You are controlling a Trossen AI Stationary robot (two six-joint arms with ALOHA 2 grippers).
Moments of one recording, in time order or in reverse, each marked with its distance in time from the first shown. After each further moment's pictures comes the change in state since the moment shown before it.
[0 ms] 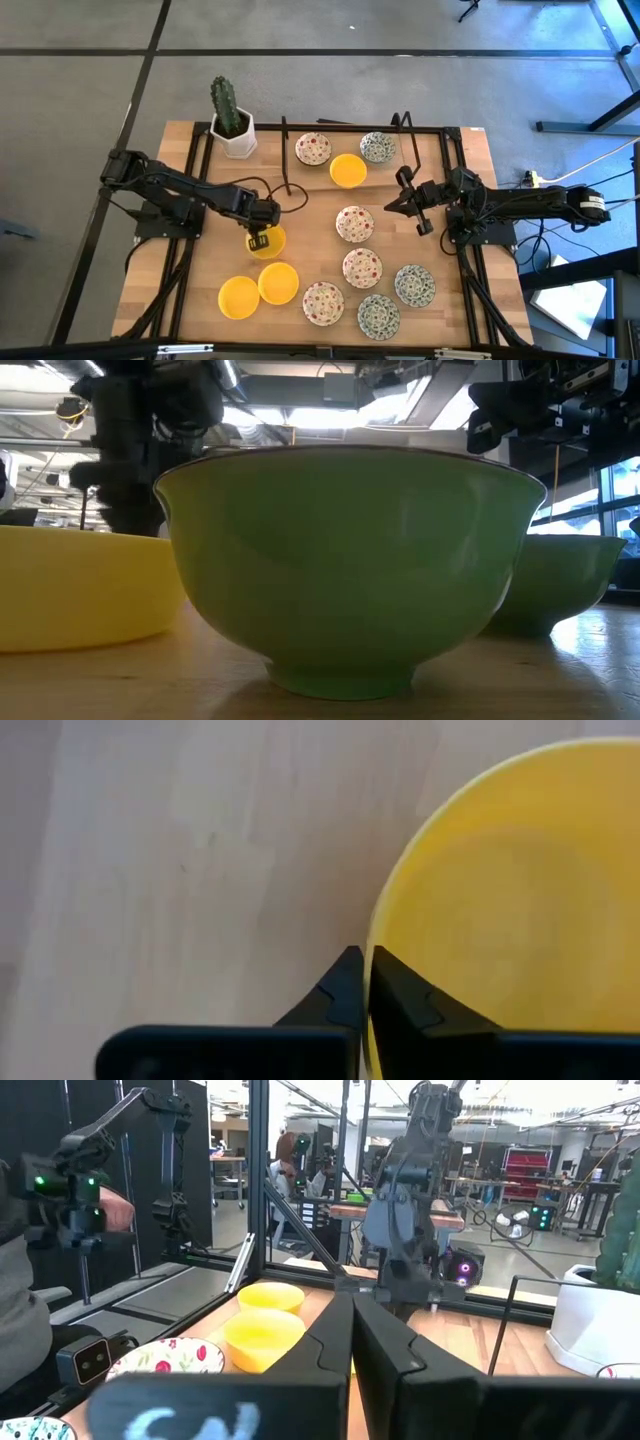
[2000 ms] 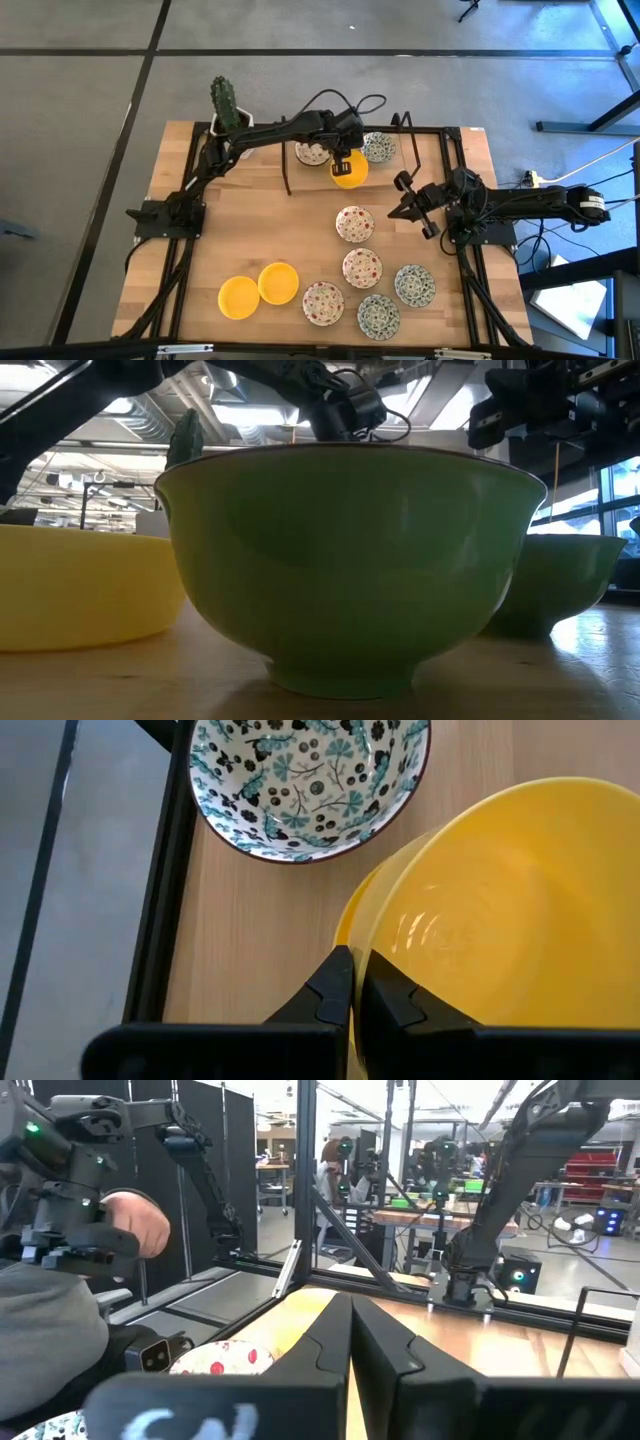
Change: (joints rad) left arm 0.464 0.808 1.359 -0.206 0.045 0.698; right arm 0.002 0.000 0.000 0.020 -0.124 0.053
